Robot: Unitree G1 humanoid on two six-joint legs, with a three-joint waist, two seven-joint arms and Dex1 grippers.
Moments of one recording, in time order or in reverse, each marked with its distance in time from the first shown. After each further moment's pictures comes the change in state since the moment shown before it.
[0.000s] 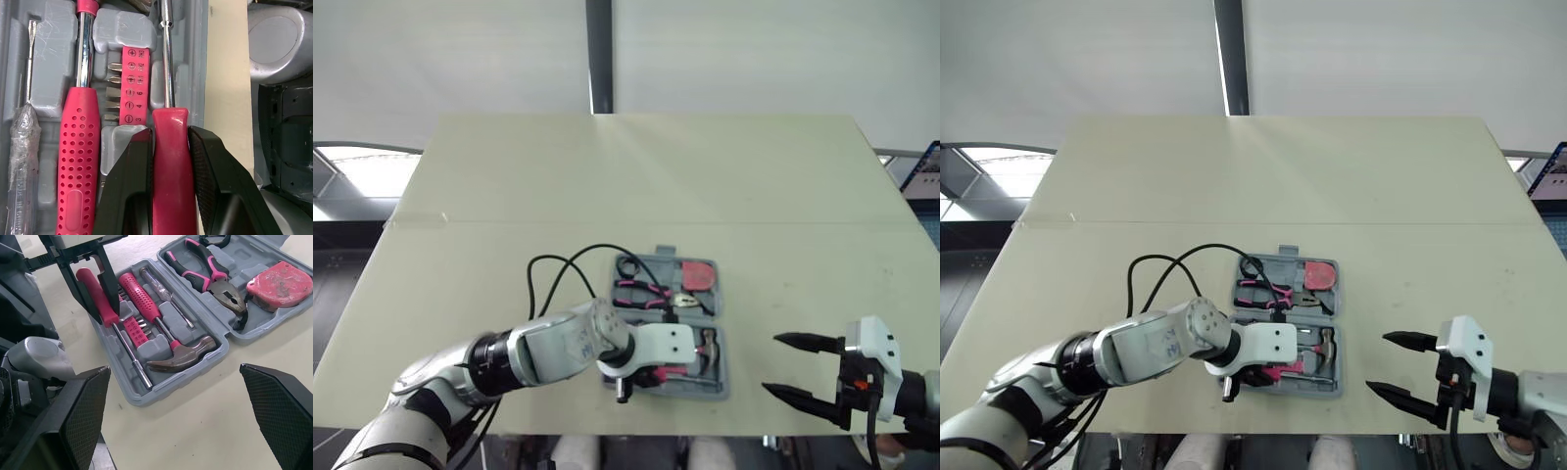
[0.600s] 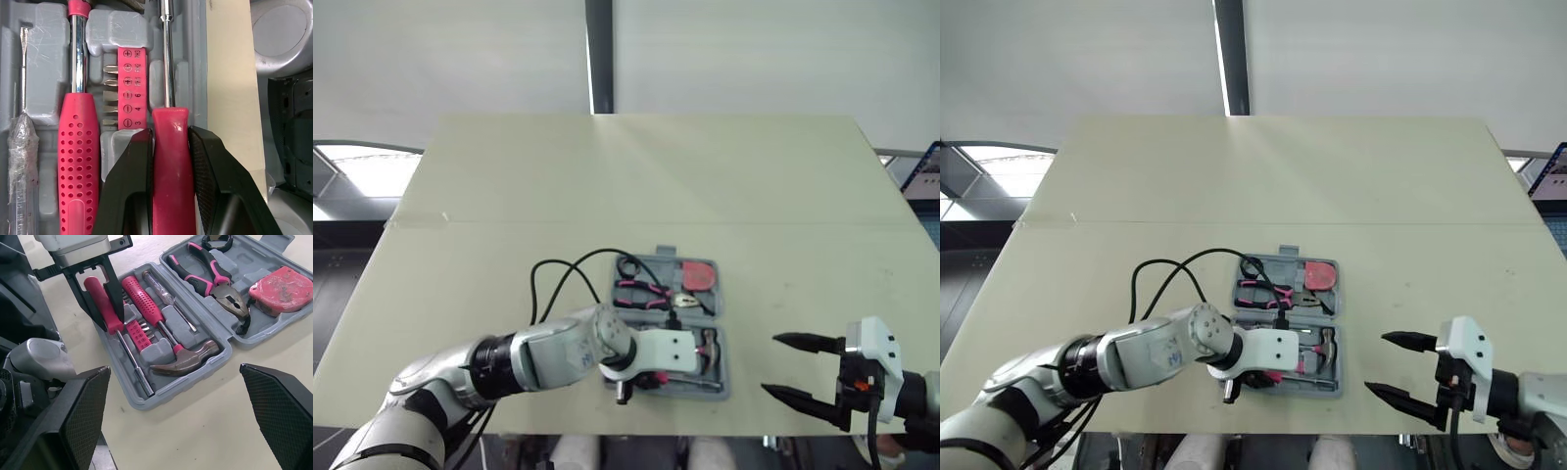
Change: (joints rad) left arm 0.009 0.014 -0.062 0.008 0.059 -0.089 0.001; right arm 0.028 0.001 -0.010 -0.026 0.011 0.002 -0.006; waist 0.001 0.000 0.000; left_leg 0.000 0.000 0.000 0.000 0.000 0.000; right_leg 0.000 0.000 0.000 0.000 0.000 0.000
